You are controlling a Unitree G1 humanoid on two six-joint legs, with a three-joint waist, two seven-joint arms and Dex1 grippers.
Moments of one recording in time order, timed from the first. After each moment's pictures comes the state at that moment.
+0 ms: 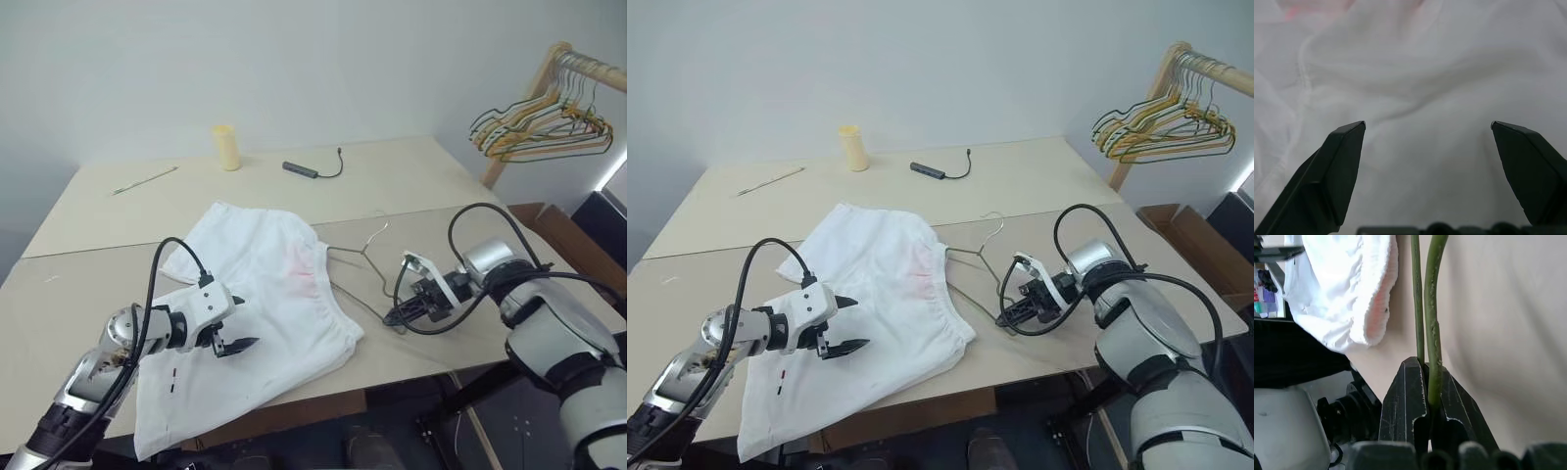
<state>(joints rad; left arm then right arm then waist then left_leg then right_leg) -0.09 0.78 -0.10 -0.19 -0.15 0.35 -0.95 -1.09 -0.57 0.82 1.14 0.48 0.97 1.56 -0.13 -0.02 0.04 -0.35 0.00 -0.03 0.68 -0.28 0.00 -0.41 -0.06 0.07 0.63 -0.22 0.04</state>
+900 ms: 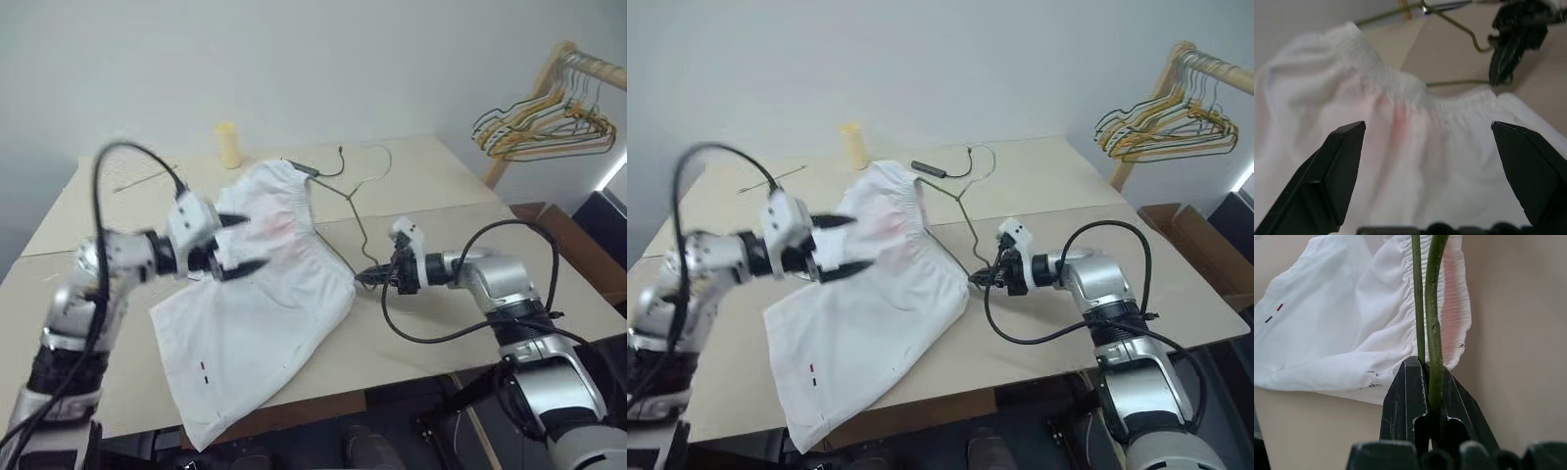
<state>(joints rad) -0.58 0.79 0.07 -0.10 -0.39 0.41 -1.05 -0.69 -0.54 0.20 0.24 0.29 0.70 1.12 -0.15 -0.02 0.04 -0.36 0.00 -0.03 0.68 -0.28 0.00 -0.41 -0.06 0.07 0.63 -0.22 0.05</state>
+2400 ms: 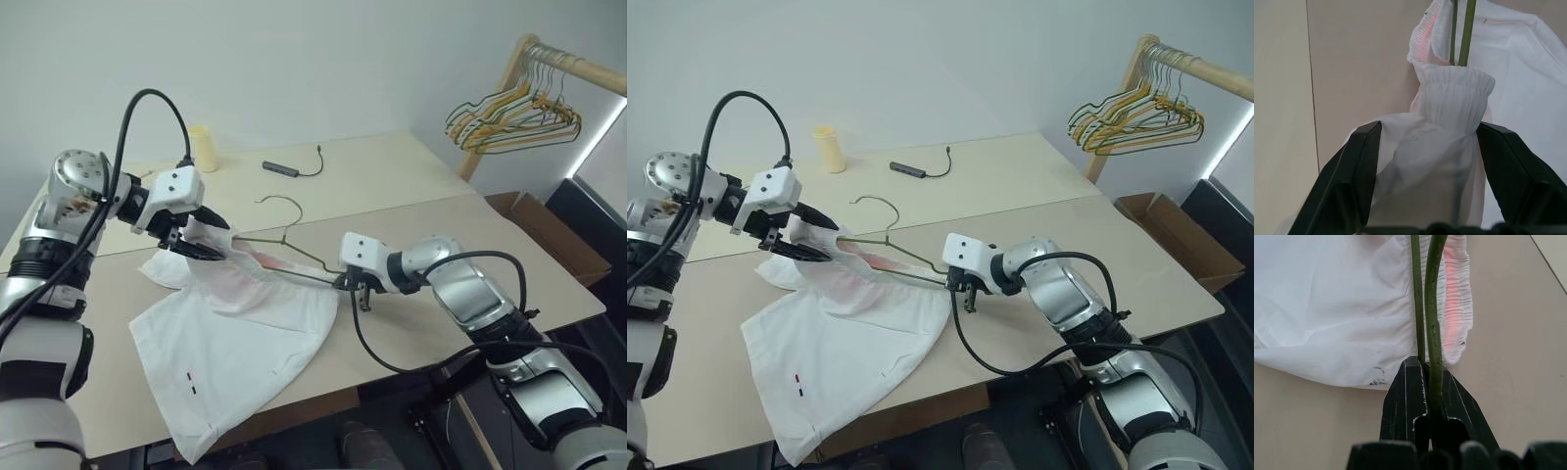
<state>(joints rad) -1.02 0.89 -0.34 0.67 -0.15 0.00 -1.61 -0.71 -0.55 0.46 -0.05 -0.02 0.64 1.05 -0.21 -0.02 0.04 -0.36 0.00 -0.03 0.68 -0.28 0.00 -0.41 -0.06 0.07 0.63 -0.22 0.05</state>
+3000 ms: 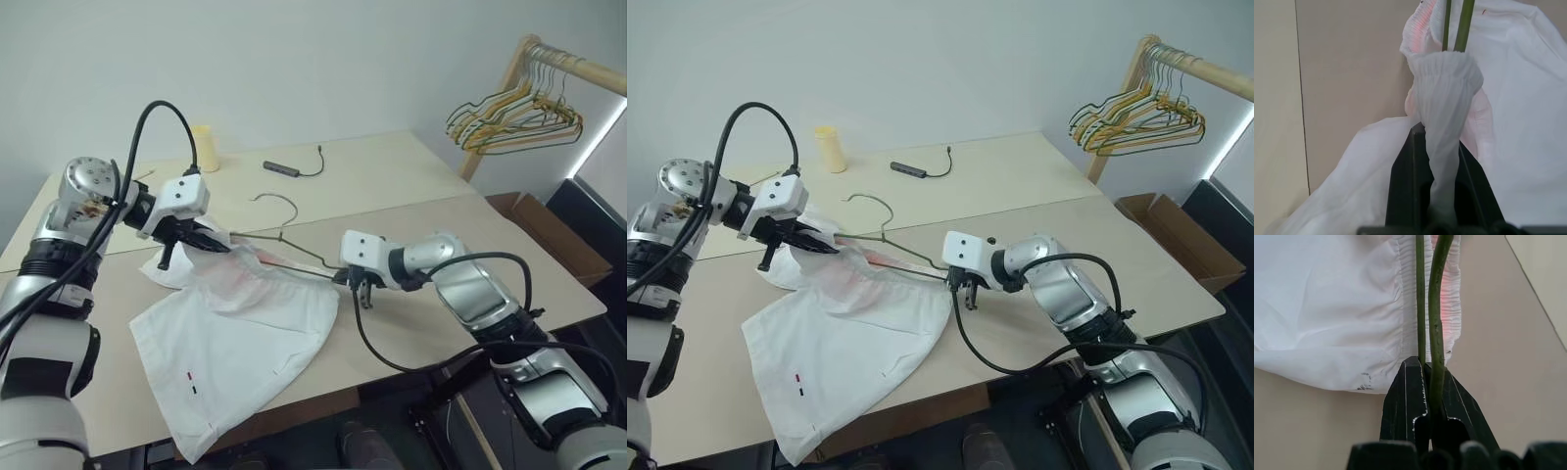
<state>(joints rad) -1.02 0.87 -0.35 0.72 -0.13 -0.05 -1.61 -0.69 -0.57 0.46 -0.06 -0.03 0.50 1.04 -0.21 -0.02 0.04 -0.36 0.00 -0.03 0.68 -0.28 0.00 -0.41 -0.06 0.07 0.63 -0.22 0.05</state>
